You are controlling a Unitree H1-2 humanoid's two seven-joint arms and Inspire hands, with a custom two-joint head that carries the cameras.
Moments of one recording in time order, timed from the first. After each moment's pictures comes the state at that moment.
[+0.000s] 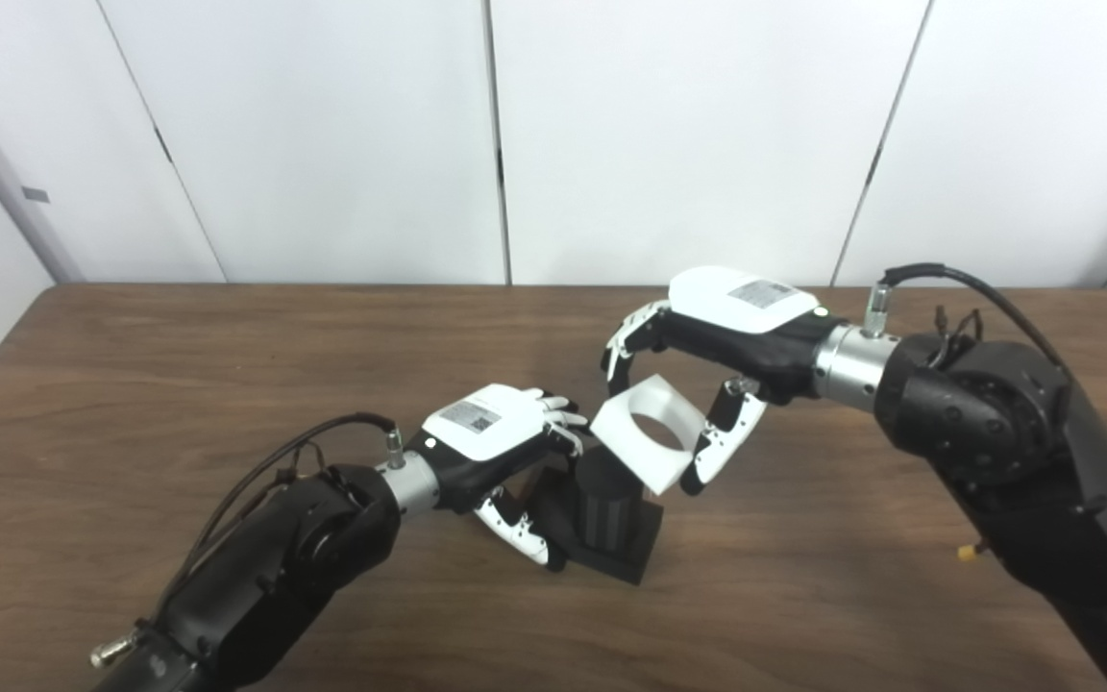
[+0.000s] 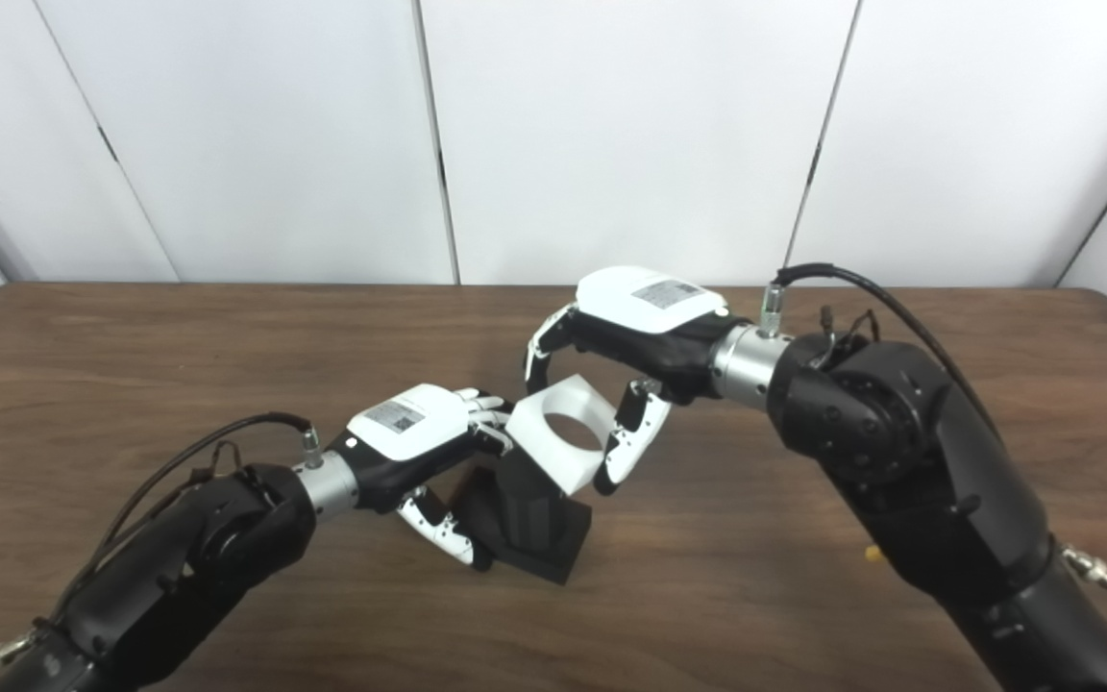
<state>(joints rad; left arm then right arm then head) -0.46 0.42 -0.61 0.08 0.72 -0.15 -0.35 -0.60 -0.47 0.37 -0.41 -0.56 0.22 0.78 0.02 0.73</state>
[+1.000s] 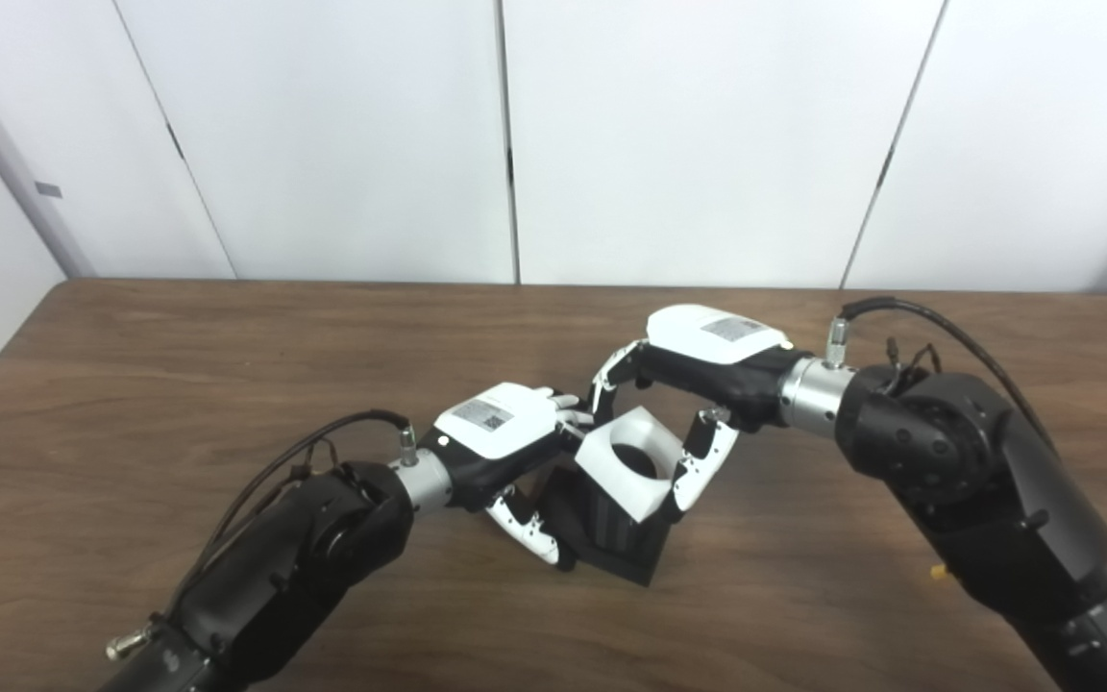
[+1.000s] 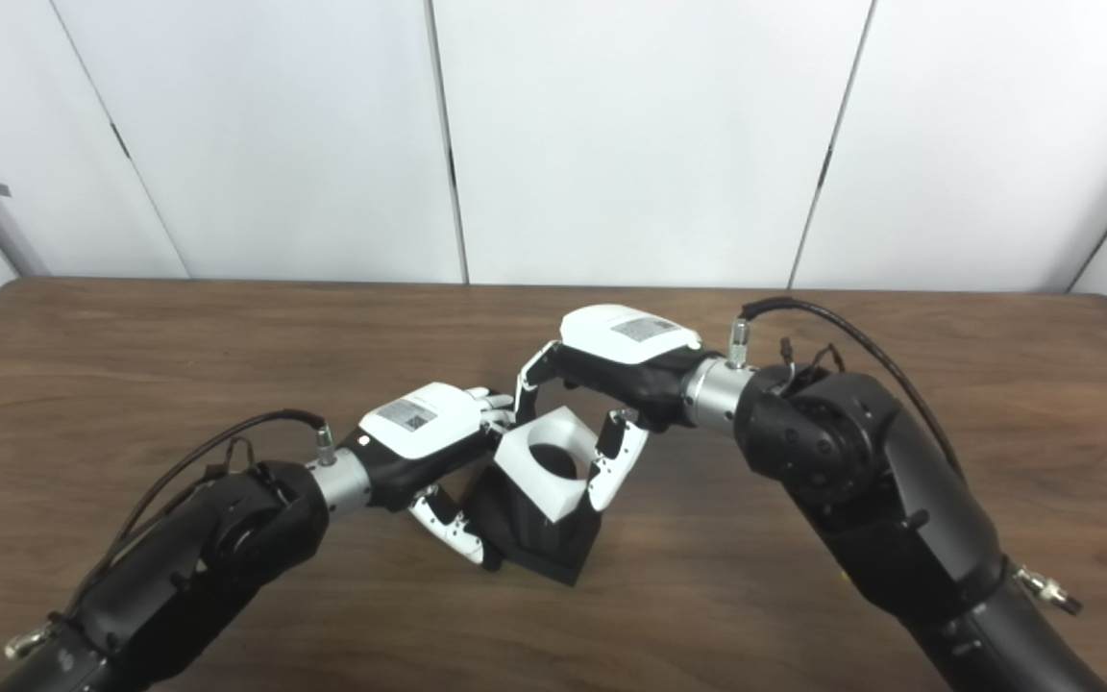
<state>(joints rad) -0.45 0.41 -0.61 0.06 0.74 -0.13 -0.36 -0.57 -0.41 0.41 -0.30 -0.58 0.18 0.74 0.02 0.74</state>
